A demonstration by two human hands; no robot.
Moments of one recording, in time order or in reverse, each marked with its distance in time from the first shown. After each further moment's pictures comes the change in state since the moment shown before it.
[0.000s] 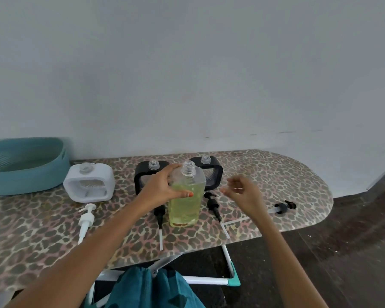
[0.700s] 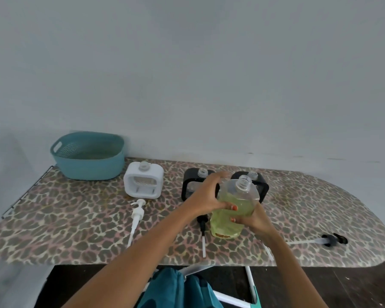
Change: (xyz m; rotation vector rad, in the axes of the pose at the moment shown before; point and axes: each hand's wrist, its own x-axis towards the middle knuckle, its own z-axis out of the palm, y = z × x) left_hand -0.005 -0.010 -0.013 0.061 -0.023 0.098; right_hand 0.011 -0.020 0.078 0.449 -0.365 -0.040
